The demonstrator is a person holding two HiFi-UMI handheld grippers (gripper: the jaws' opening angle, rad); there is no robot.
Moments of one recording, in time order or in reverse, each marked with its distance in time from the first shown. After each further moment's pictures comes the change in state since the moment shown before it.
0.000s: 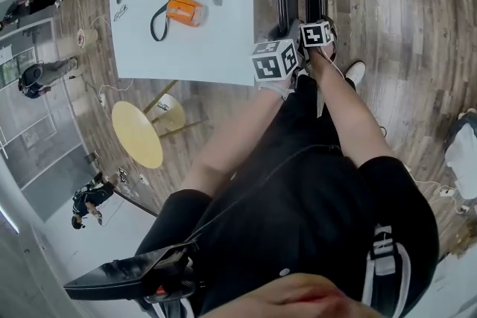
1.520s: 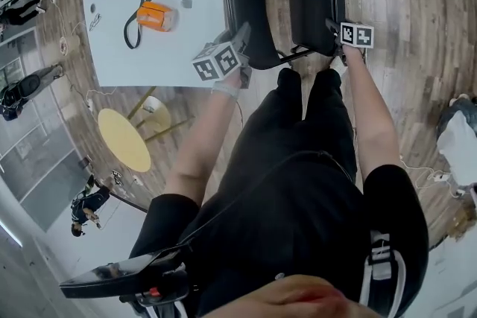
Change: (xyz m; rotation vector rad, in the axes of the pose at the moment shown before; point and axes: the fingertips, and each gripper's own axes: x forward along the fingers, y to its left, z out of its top) left arm 0.009 0.071 -0.028 -0.121 0.040 -0.054; right arm -0.012 -0.167 -0.084 0.307 -0.021 0.244
